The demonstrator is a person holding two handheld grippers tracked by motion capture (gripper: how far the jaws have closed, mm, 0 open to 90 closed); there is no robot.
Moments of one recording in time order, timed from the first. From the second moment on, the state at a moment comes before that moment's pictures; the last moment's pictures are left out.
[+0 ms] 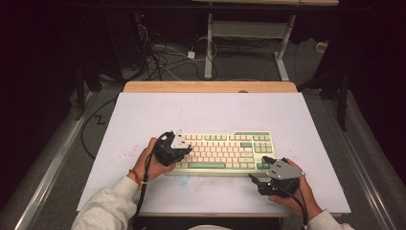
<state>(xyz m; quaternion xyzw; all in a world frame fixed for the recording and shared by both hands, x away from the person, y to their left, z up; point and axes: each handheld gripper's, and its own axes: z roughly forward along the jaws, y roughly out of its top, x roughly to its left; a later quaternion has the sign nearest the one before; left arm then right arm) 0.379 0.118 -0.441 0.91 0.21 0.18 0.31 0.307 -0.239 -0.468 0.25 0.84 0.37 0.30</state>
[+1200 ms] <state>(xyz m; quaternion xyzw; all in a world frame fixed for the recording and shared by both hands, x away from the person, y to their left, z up) 0.350 0.126 -0.438 0.86 0.21 0.23 0.39 0.307 -0.241 -0.468 0.25 0.84 0.37 0.30</state>
